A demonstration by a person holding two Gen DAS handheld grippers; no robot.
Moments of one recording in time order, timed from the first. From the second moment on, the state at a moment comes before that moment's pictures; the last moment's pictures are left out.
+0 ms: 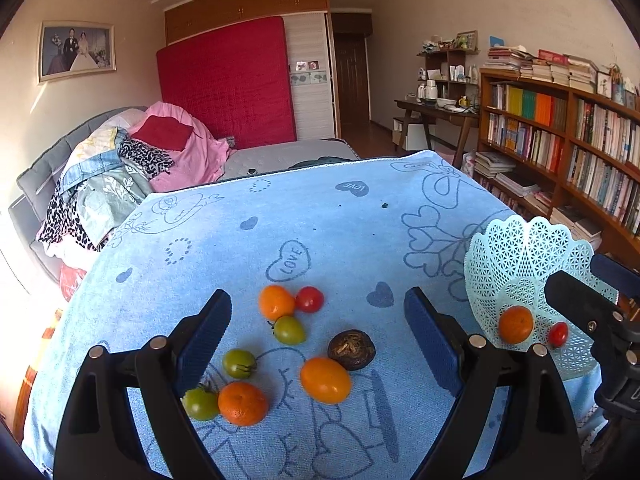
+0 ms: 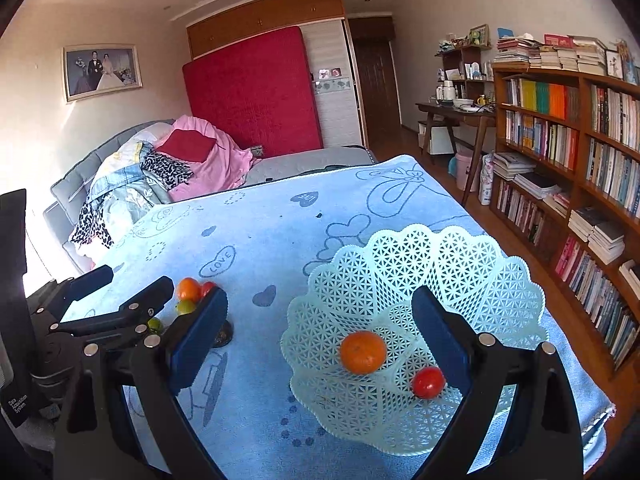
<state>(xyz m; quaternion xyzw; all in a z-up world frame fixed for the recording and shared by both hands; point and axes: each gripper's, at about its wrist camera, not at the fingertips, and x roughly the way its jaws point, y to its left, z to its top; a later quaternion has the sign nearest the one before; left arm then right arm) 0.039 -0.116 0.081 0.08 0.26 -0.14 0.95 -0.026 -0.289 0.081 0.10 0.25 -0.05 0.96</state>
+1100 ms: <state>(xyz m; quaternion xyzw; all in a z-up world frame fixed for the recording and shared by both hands) 0.074 0.018 0.047 0.05 0.32 -0.01 0.95 0.022 -0.200 0.045 0.05 0.31 0.04 0.95</state>
